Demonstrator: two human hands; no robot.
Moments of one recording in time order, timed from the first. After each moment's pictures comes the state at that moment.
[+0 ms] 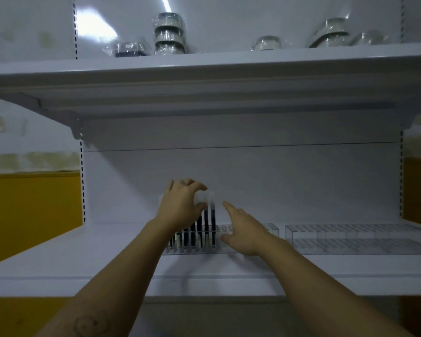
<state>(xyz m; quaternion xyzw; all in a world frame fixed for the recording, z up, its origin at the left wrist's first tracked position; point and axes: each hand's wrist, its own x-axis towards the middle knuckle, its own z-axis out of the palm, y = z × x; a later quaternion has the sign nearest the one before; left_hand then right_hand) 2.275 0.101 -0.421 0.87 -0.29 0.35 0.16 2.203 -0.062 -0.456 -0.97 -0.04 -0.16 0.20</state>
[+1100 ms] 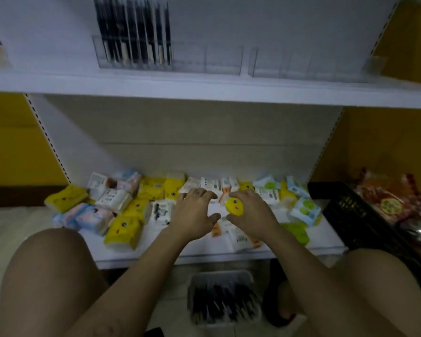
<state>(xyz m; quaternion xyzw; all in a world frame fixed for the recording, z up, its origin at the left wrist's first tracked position) 2.111 0.039 -0.766 0.93 -0.33 0.05 0.16 2.045 -0.123 -0.760 -0.97 0.09 -0.05 0.21</state>
